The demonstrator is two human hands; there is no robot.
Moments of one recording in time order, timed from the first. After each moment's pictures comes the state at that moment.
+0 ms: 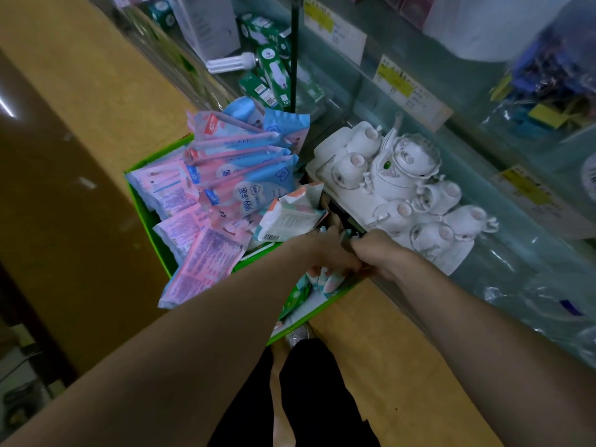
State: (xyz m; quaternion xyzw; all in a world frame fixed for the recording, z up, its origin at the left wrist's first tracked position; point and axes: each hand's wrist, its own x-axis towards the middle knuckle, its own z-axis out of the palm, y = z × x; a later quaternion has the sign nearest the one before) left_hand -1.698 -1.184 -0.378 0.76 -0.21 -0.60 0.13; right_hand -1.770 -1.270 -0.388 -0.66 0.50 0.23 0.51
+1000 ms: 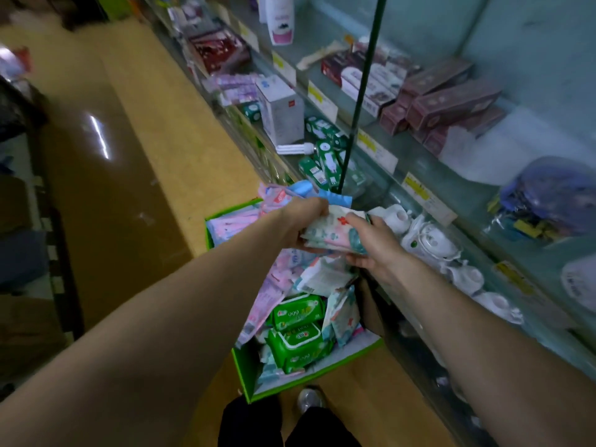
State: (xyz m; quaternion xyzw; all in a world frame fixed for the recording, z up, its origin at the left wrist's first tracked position) left_hand -1.604 -1.136 -0.244 0.73 0.11 -0.46 0.50; right_hand -1.688 -1.249 -0.286 -0.60 0.39 0.06 0.70
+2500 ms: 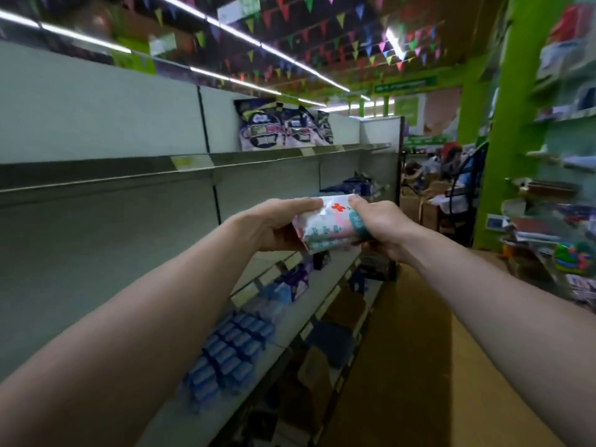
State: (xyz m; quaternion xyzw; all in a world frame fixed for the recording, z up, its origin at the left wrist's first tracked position) left_hand -1.796 -0.513 0.130 0.69 0.23 0.11 0.68; right_hand -1.690 -0.648 0.110 -0.73 -0.27 0.15 0.61
